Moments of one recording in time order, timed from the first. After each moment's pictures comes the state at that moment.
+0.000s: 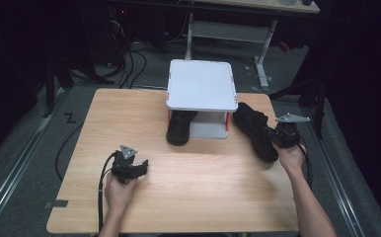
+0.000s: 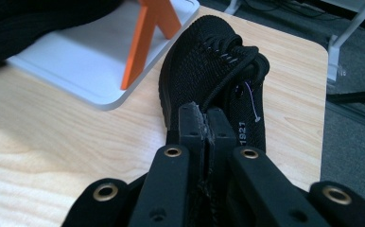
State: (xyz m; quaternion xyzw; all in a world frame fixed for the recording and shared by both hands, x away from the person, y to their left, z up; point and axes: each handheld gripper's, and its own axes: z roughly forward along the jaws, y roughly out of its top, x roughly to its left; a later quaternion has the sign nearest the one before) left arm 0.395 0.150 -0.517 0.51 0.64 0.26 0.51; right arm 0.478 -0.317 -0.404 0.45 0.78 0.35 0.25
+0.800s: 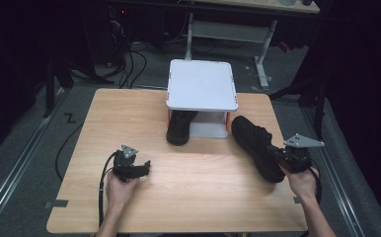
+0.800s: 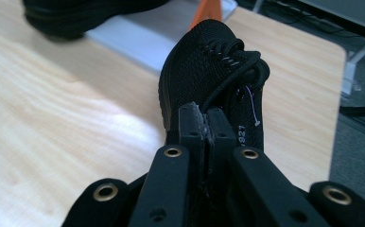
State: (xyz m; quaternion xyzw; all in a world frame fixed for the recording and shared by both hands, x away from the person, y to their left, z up) left arm 0.397 0.147 -0.517 0.51 0.64 0.25 0.51; right arm 0.392 -0.319 -0.391 0.40 0.80 0.36 0.25
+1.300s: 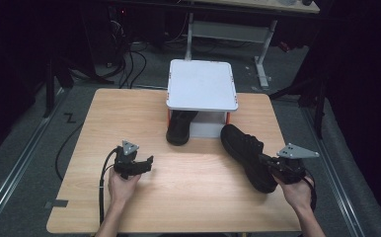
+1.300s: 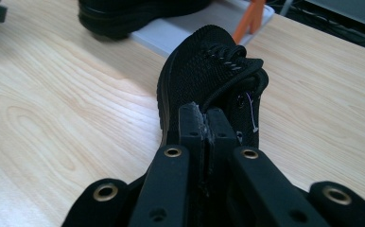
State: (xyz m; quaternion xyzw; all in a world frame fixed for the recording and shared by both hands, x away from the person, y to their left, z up) left arm 0.398 0.138 -0.486 0.49 0.63 0.24 0.55; right arm 0.365 -0.297 -0.393 0.37 0.81 0.38 0.23
